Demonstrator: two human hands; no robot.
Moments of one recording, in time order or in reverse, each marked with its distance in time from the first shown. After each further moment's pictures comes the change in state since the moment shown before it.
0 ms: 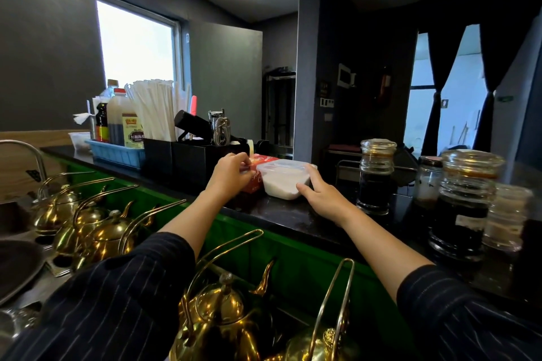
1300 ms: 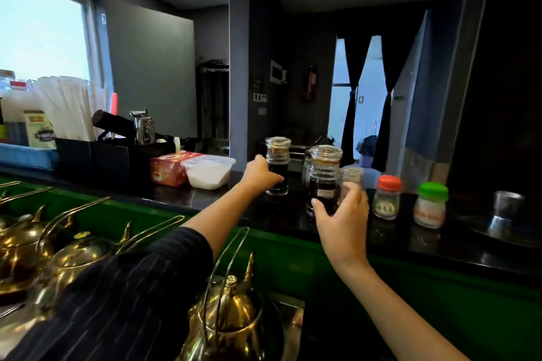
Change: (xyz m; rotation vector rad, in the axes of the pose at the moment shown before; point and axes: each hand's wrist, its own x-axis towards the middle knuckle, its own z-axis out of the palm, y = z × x) left_hand -0.058 0.229 0.048 -0.232 -0.394 -0.151; right_hand -0.213 0.013 -0.074 -0.105 0.940 0.101
